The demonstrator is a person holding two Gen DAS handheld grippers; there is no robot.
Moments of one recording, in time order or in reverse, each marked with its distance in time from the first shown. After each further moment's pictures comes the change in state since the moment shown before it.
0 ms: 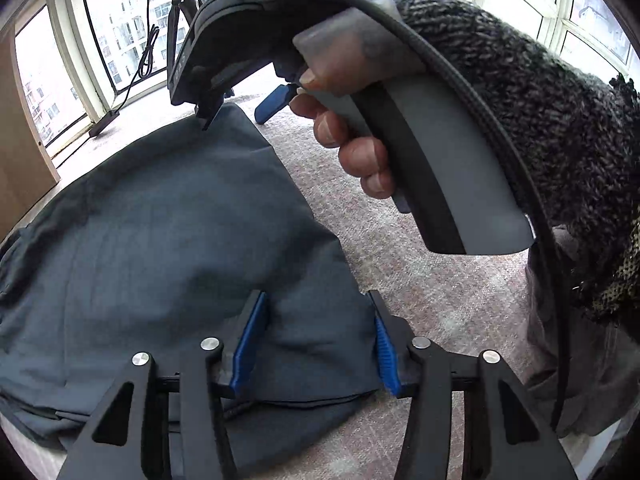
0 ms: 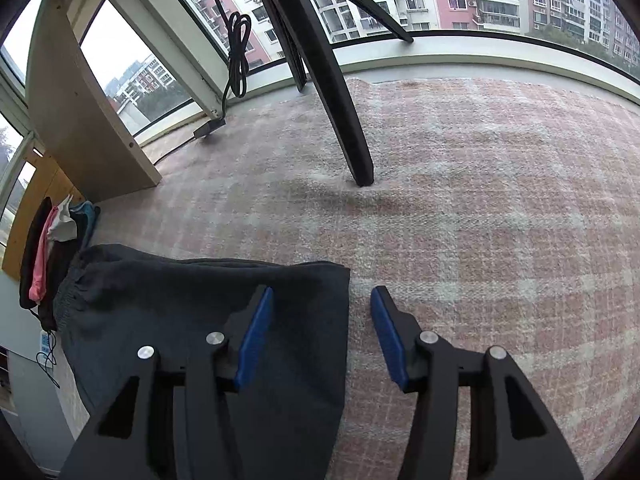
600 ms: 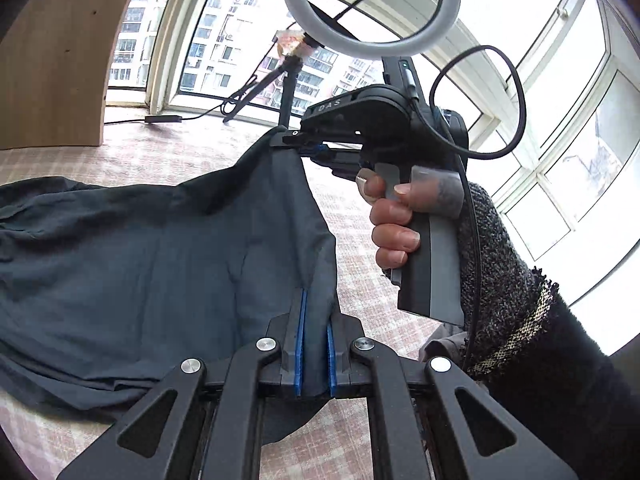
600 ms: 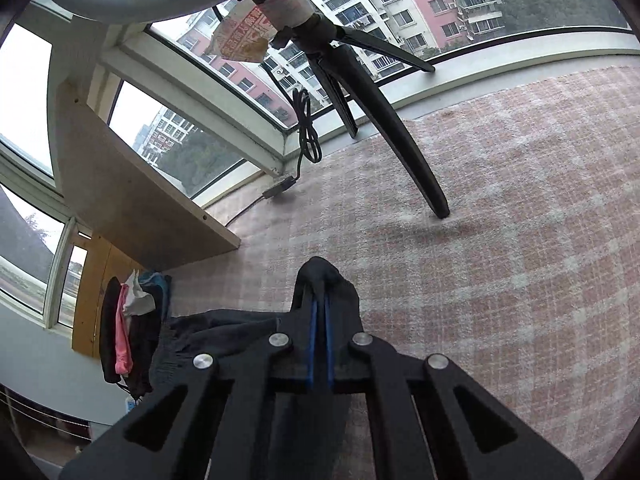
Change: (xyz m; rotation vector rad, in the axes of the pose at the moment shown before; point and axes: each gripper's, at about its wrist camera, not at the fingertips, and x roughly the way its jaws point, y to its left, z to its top) left arm -0.134 0.141 -0.006 -0.411 -0.219 -0.325; right arm -0.059 0.056 0.029 0.223 -0.093 0.178
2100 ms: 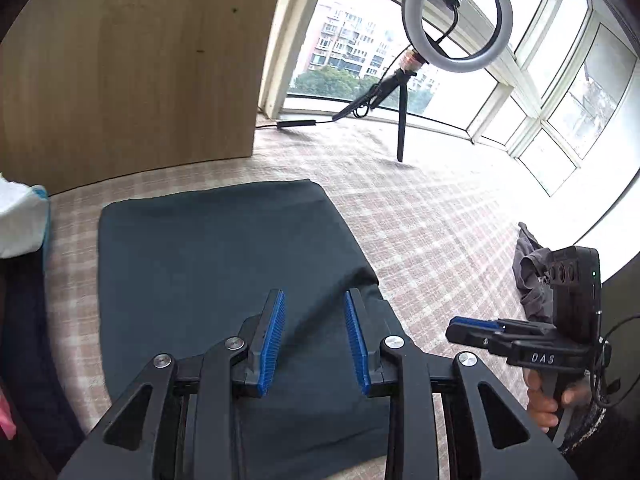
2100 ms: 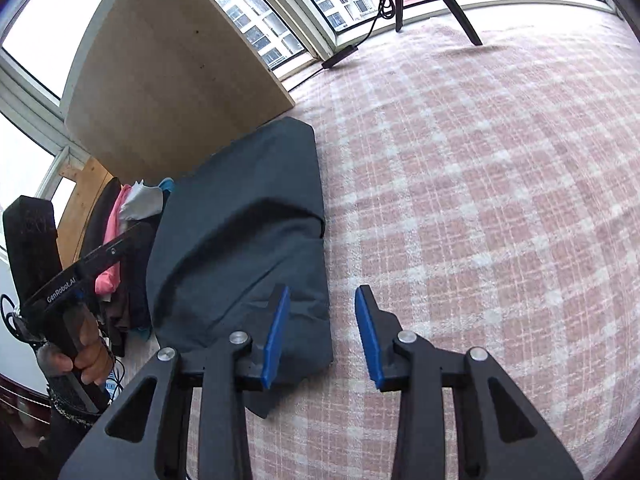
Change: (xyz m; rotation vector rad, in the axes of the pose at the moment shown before) left arm -0.048 0.213 0.049 0.277 0.198 0.072; right arm 0.031 0.104 -0.237 0.030 -0.015 -0.132
